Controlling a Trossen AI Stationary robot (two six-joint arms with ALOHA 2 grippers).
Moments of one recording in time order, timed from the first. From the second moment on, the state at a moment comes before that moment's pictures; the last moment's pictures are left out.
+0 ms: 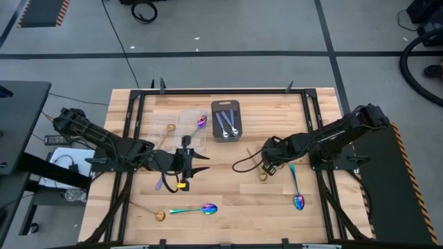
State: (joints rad) left arm -0.42 1.25 0.97 -0.09 -0.49 0.07; right arm 0.21 1.38 0.74 -0.77 0.19 0.95
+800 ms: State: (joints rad) left arm -0.36 1.49 0.97 0.02 -0.53 -0.12; right arm 0.31 1.52 0.65 0.42 0.45 0.42
